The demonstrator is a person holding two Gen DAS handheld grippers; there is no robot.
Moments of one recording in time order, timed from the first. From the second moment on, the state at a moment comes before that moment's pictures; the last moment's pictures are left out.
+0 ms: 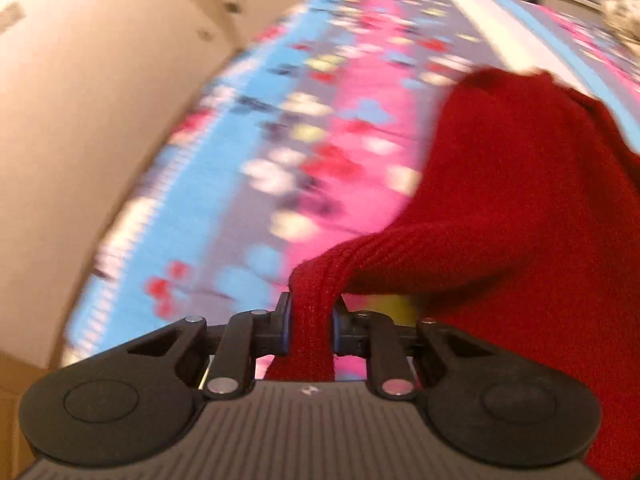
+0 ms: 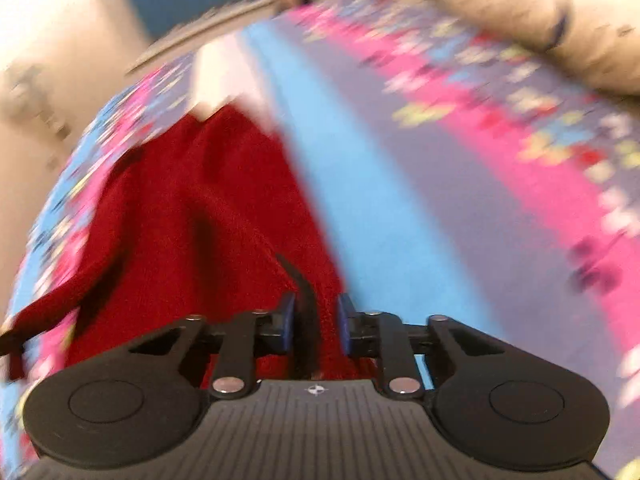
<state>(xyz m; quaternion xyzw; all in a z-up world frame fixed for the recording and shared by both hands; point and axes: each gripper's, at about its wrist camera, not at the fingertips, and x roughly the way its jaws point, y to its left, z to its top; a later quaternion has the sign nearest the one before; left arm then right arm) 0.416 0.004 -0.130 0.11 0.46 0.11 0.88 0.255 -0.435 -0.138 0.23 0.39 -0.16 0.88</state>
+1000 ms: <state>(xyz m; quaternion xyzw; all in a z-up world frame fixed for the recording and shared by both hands) 0.335 -0.014 -0.167 -0.10 0.54 -0.02 0.83 0.211 -0.420 -0.215 0.40 0.35 -0.18 0.83</state>
